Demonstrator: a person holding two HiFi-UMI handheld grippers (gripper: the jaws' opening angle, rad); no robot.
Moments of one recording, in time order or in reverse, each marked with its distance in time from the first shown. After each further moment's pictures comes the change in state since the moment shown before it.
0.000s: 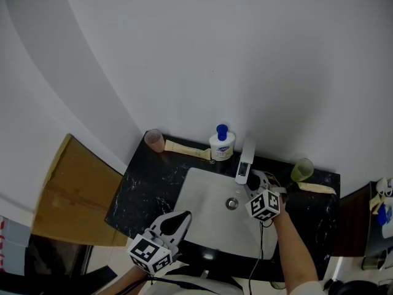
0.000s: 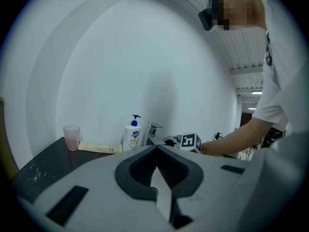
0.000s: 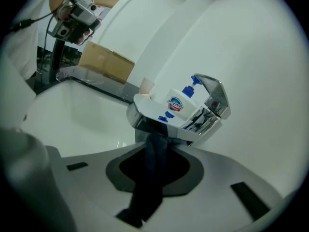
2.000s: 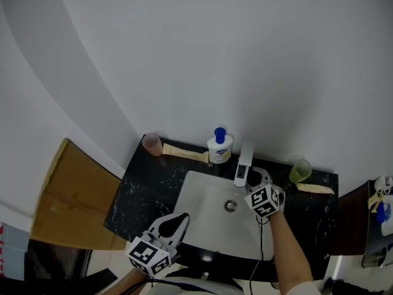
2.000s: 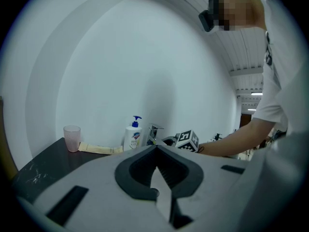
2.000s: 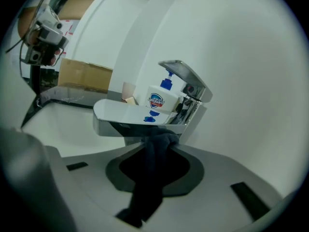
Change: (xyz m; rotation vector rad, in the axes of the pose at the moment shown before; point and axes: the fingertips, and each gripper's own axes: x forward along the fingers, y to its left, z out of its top) left arm -0.001 0.007 0.002 -0.001 -0.012 -0.008; right arm 0.007 -0.026 -0.005 0.274 0.011 -0.060
